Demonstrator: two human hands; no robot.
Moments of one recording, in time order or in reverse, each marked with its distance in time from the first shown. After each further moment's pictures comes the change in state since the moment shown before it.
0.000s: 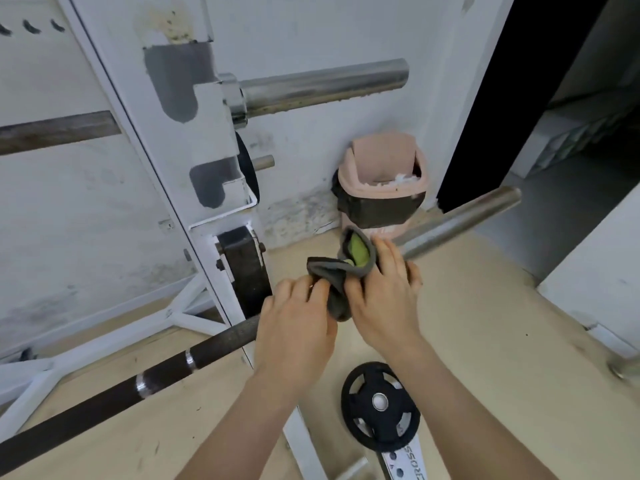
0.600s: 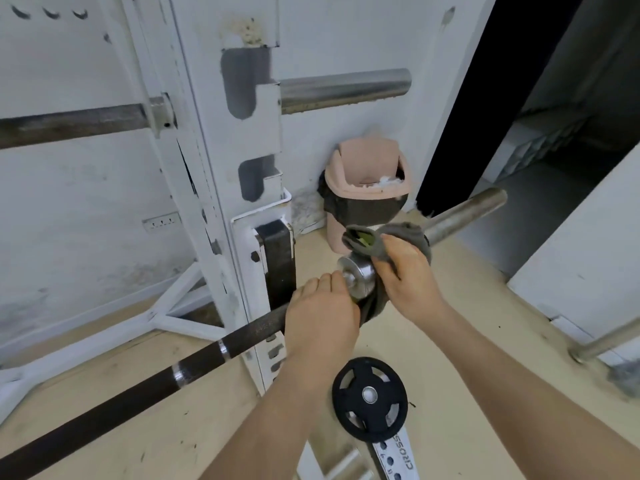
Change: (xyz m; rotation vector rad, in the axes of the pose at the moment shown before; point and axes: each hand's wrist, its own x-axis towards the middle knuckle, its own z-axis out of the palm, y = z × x) left_hand 0.000 -0.003 0.004 -0.033 -0.039 0.046; right_hand 0.025 0.021 -0.013 0.220 -0.059 -0.216
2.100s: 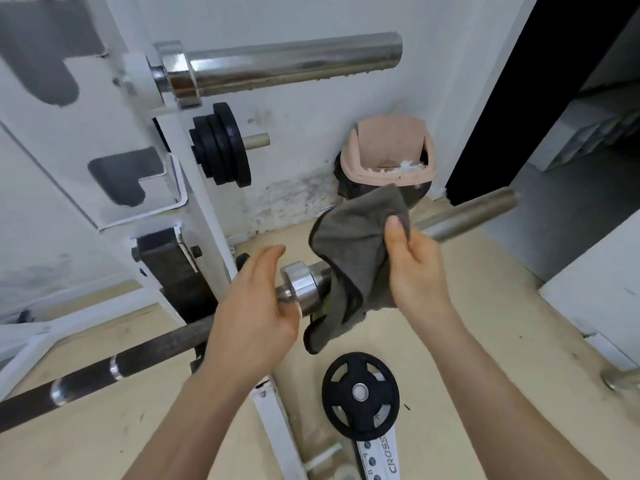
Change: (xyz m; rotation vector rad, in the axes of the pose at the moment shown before) left_hand 0.028 0.039 -0.022 -0.355 0.060 -0.253; right_hand 0.023 0.032 -0.058 0.558 0.113 0.428
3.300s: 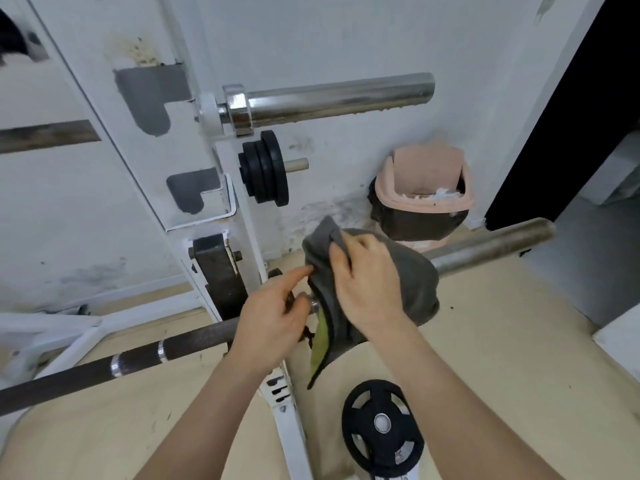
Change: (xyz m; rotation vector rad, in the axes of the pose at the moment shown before) left_hand -0.001 -0.008 -0.002 -0.201 0.020 -0.086; right_hand 0.002 -0.003 0.065 -0.475 -0.154 -0.356
